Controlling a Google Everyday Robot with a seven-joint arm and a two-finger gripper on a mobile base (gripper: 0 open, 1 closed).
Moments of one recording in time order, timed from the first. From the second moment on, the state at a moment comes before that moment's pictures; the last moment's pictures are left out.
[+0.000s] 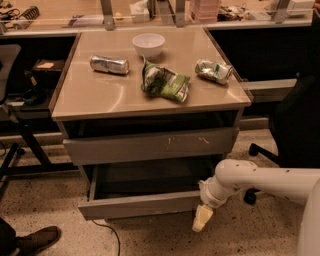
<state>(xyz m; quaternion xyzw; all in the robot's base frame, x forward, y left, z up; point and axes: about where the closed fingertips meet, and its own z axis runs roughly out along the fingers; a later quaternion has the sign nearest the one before) 0.495 -0.152 0.422 -0.60 0.78 0.13 0.13</state>
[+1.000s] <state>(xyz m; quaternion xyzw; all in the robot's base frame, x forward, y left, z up) 0.477 -0.148 0.398 -0.60 0.78 0.14 0.08</state>
